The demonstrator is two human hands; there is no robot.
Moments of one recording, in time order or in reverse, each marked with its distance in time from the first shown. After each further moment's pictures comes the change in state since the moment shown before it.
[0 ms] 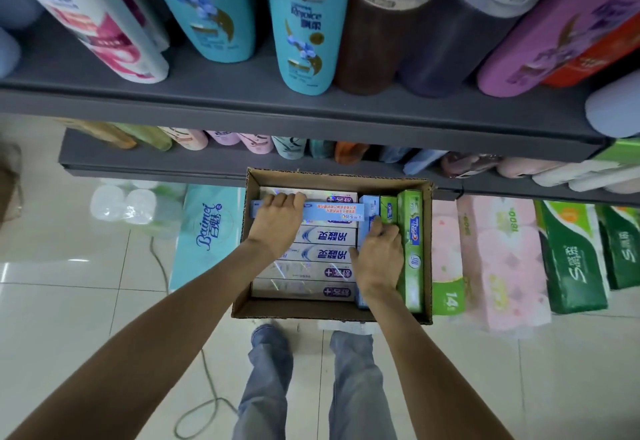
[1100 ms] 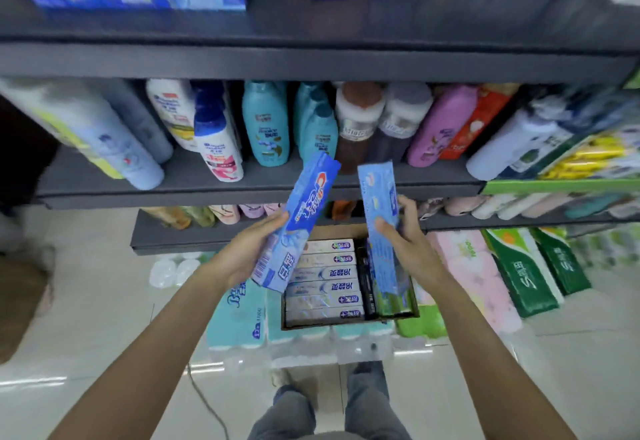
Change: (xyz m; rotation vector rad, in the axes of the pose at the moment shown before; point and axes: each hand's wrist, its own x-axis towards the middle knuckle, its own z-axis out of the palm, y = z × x) left_hand -0.131 -0.071 -0.221 -1.912 -0.334 -0.194; right_hand -0.096 0.000 -0.225 1.184 -0.016 -0.307
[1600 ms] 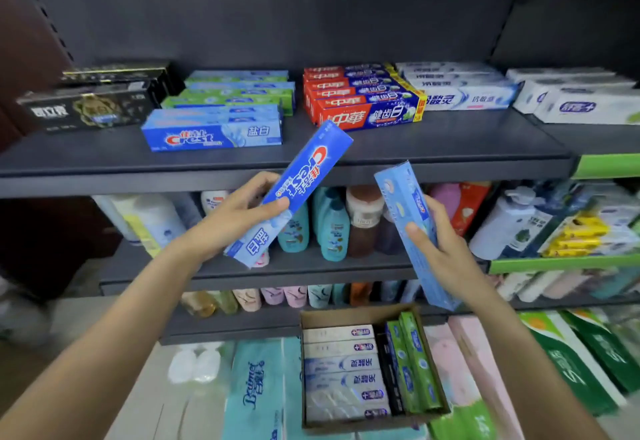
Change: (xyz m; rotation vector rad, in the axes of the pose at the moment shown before) left_hand -0.078 0.167 0.013 0.571 -0.007 0.657; right_hand -0.011 -0.136 -0.036 -0.195 0.141 -0.377
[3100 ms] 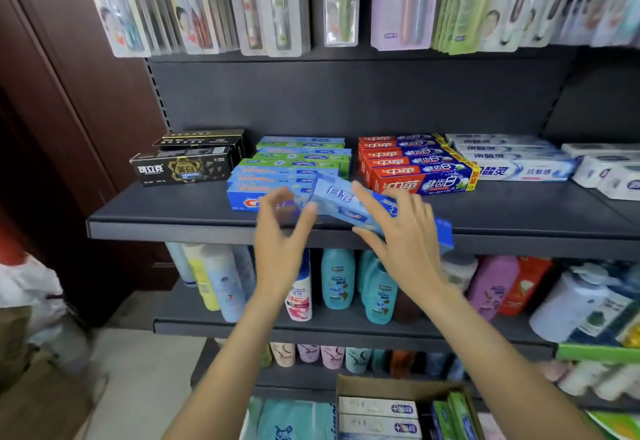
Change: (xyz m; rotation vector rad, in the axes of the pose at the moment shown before) left_hand 0.007 0.024 -0.005 0.114 0.817 0.290; right_hand 0.097 -0.083 0.085 -0.705 0.361 -0.698
